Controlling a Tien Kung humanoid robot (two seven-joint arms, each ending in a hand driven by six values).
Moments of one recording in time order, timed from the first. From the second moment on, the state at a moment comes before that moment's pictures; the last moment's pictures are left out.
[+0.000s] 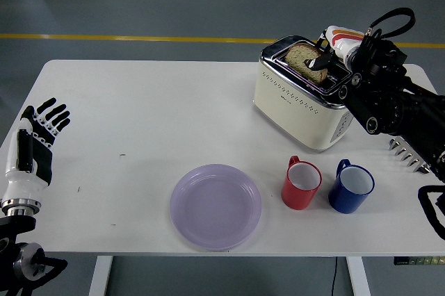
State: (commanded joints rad) left arm 0.07 0.07 -1.53 -1.47 0.98 0.15 -0.26; right arm 1.20 0.00 0.56 0.29 -1.69 -0.08 -0.22
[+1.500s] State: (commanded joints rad) left arm 0.09 0.08 -1.52 -1.45 0.98 0.15 -0.26; right arm 1.15 -0.18 0.89 0.82 -2.01 -0.13 -0.27
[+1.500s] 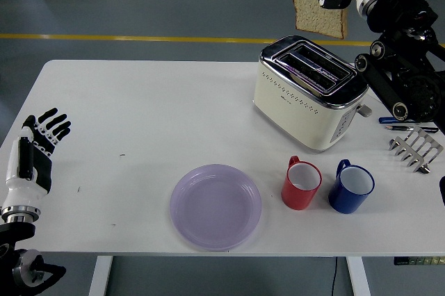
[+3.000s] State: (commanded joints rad) left arm 0.08 0.06 -1.56 -1.42 0.98 0.14 -0.25; right arm 0.84 -0.16 0.31 1.16 -1.13 -0.08 -0.16
